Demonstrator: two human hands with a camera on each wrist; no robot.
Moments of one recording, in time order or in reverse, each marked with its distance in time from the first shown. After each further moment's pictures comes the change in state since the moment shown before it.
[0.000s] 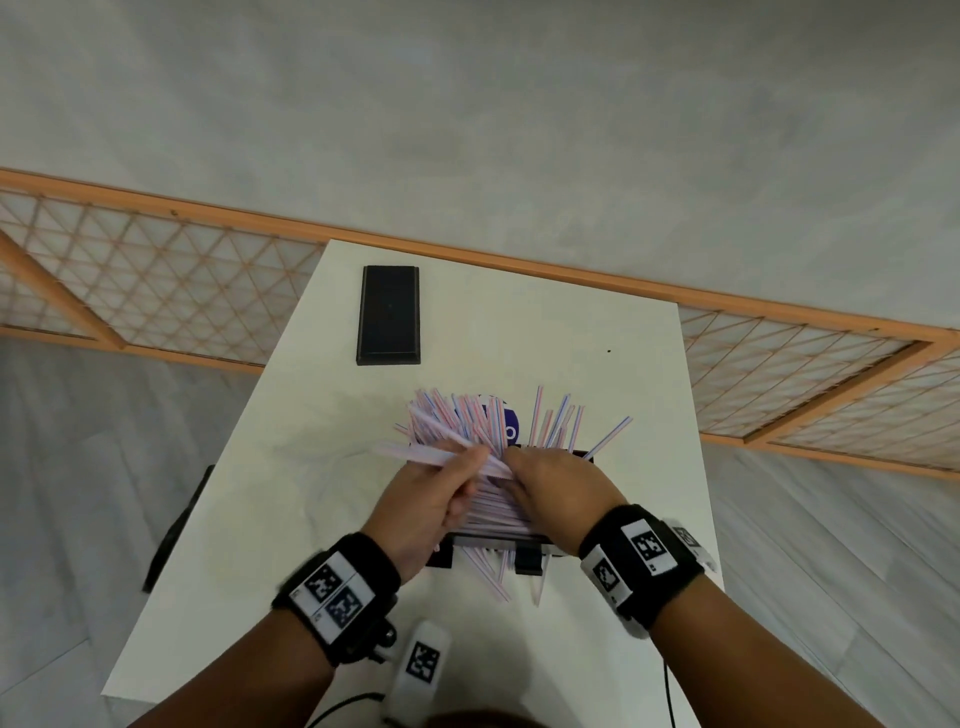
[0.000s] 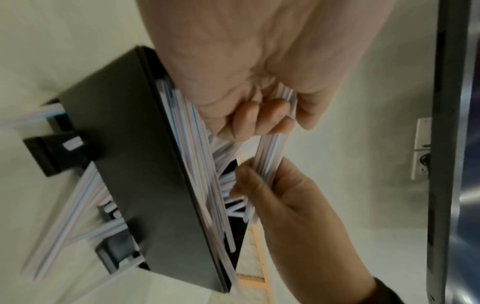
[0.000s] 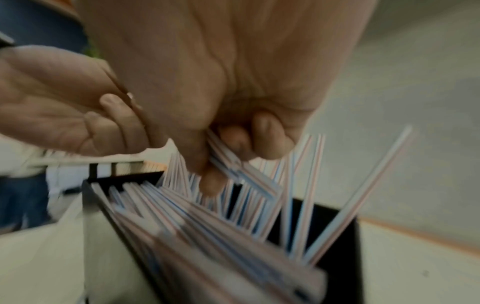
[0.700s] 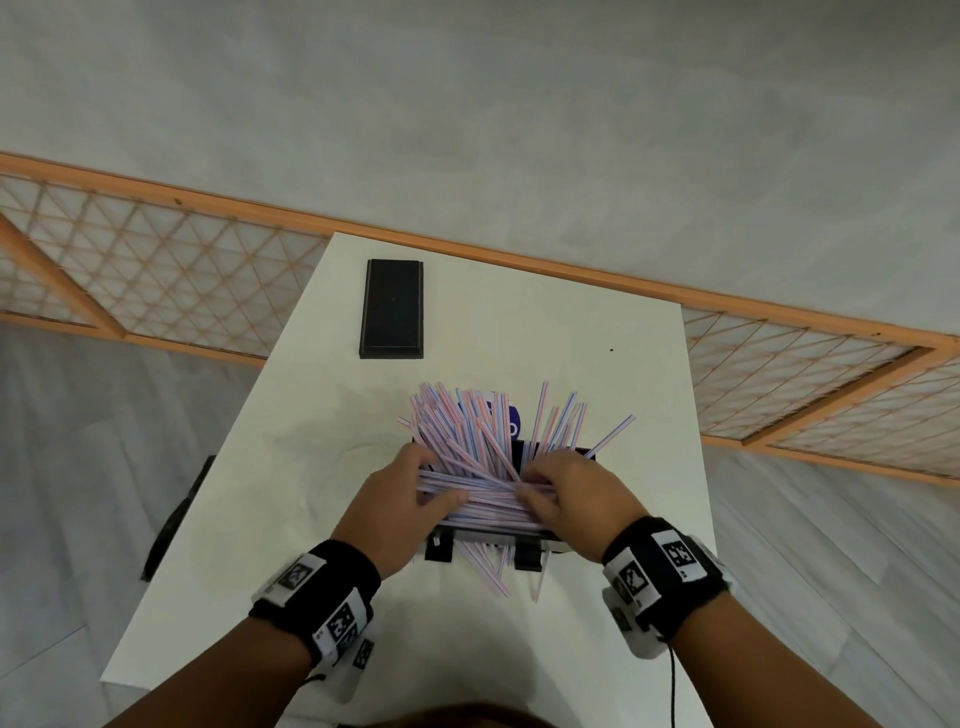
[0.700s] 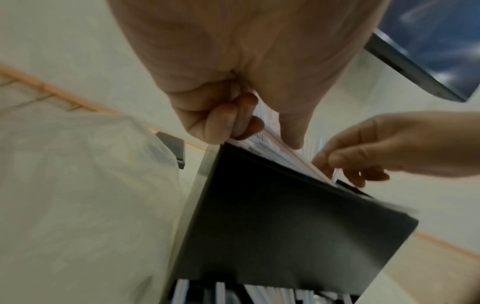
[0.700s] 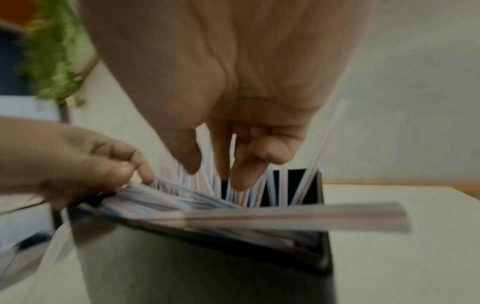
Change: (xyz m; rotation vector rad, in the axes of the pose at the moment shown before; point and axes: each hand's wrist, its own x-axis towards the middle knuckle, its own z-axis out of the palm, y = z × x) left_hand -0.011 -0.007 -0.046 1.021 0.127 0.150; right_hand -0.018 0.021 0.011 0.171 0.006 0.105
